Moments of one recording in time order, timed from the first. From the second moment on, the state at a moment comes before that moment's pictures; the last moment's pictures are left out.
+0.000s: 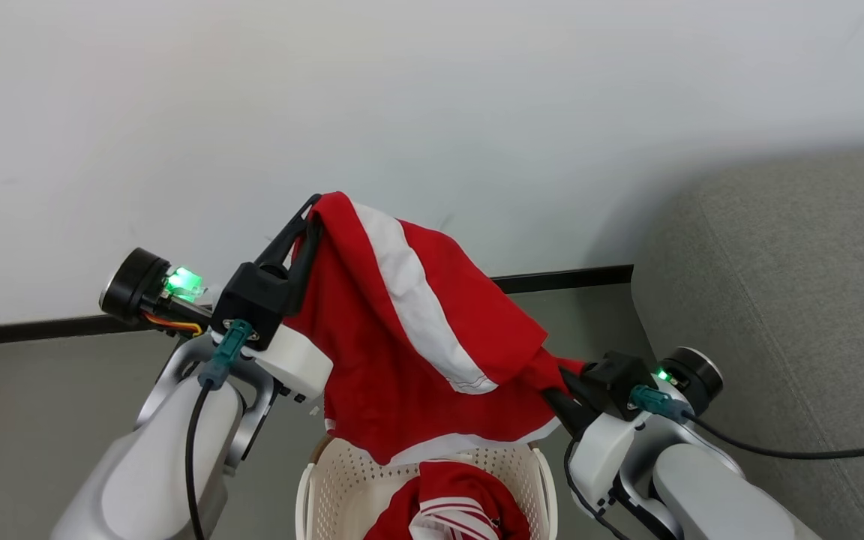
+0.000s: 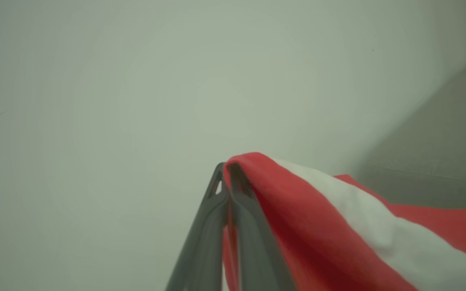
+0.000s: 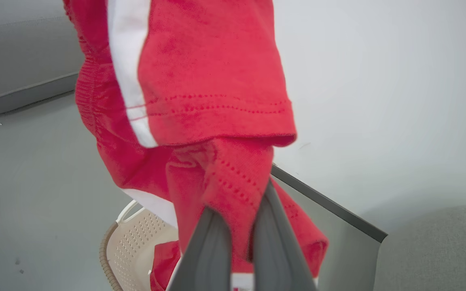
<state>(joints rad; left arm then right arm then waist) -0.54 0.19 -0.48 0.20 -0.13 0.09 -0.14 -0.42 -0.13 0.63 0.47 0.13 0.12 -0.25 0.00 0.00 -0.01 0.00</state>
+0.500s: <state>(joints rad) -0.45 0.13 -0.48 0.24 -0.25 0.05 -0.18 -0.41 -0.17 0.41 0.33 0.18 0.12 -0.25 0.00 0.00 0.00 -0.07</state>
